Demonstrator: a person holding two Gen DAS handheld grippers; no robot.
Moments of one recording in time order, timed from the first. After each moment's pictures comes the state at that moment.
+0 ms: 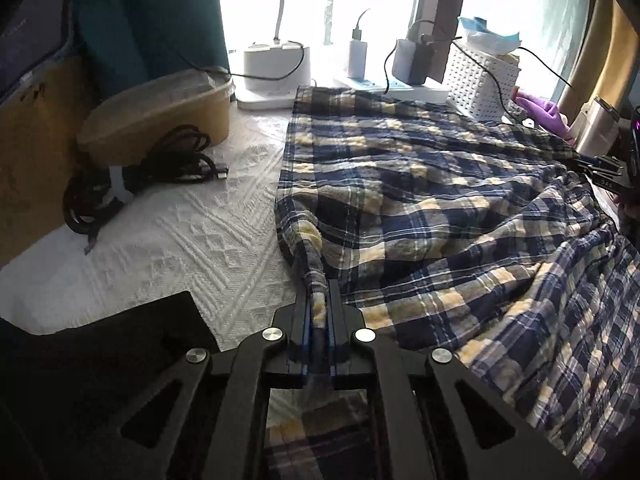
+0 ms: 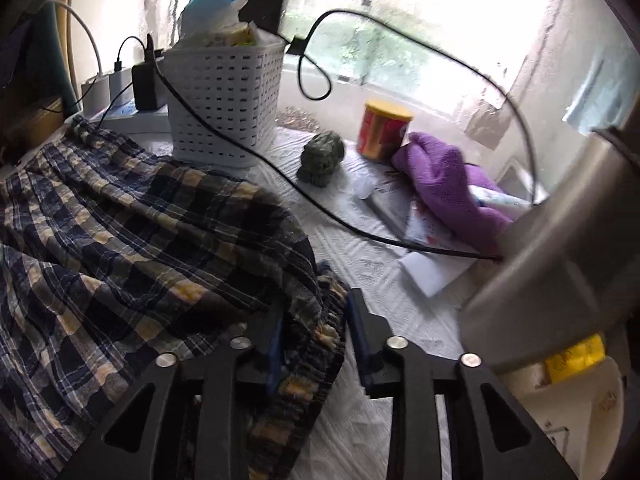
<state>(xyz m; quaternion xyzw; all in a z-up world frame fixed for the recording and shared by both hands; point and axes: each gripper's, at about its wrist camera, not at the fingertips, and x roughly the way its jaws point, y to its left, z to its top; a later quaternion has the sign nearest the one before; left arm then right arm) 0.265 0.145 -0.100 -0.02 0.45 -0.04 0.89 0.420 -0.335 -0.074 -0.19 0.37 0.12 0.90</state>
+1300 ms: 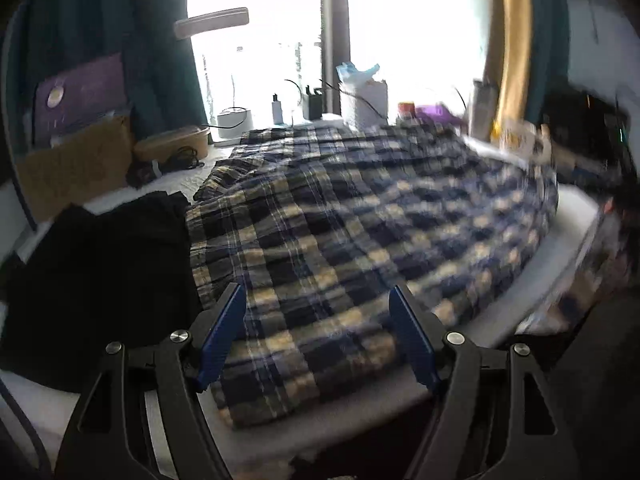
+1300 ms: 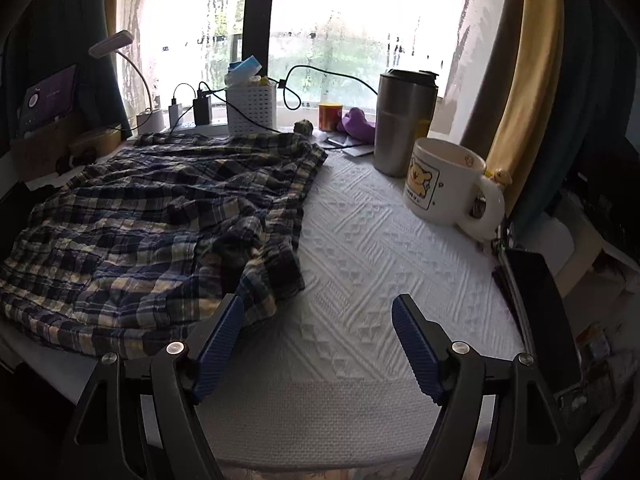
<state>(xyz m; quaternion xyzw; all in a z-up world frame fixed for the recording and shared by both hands) 0.005 0.022 -0.078 0.04 0.33 -0.06 0.94 0.123 -0.414 -0.062 -0.09 0.32 0.09 0.94</state>
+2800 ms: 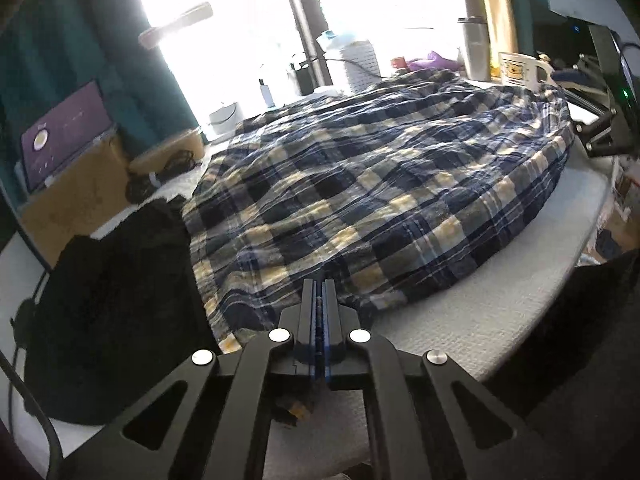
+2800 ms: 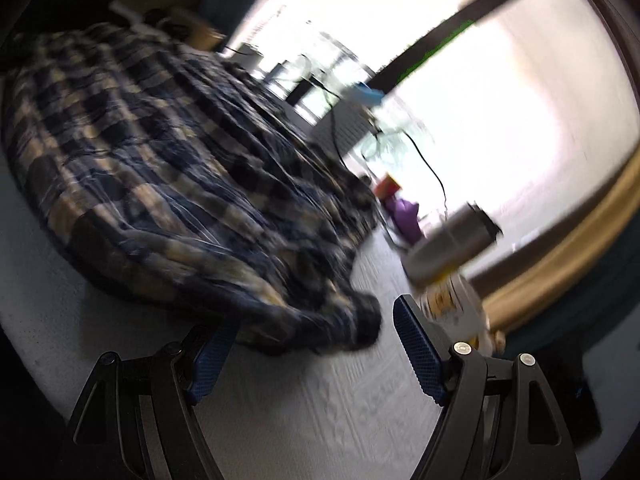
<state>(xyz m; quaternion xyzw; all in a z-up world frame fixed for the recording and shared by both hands) 0.027 0.020 -0.112 0.13 0.34 -0.04 0.93 0.109 -0.322 -0.104 -0.44 0.19 0.12 0.87</state>
